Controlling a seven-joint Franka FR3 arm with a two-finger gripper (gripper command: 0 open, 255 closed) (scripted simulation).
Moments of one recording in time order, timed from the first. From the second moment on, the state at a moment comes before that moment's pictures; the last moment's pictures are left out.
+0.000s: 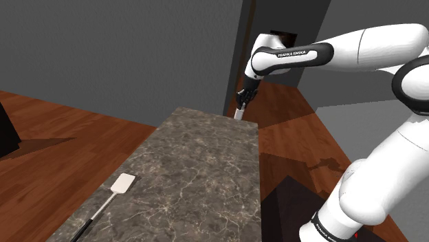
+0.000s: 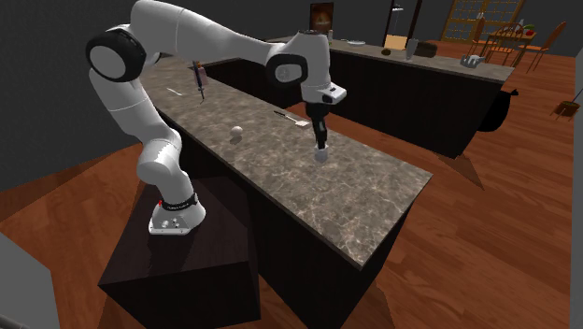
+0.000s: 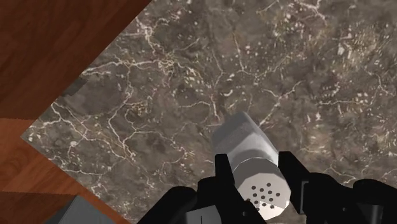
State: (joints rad) arm 0.05 -0.15 -0.15 -2.05 -0.02 2.05 -0.03
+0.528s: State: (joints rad) arm 0.08 -0.34 -0.08 -2.22 -0.04 2.02 0.08
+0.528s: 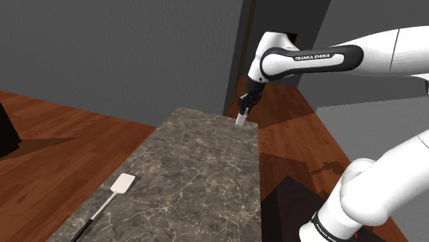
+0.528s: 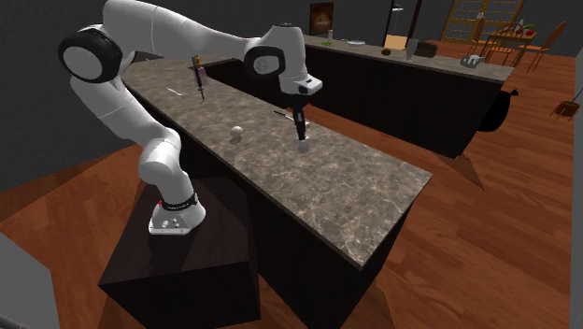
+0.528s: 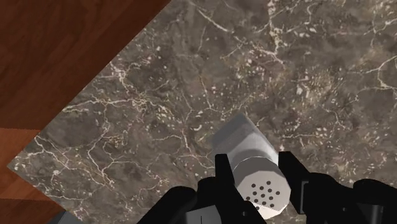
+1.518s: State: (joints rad) arm 0.21 -0.71 0.16 -2.50 0.05 1.92 0.38
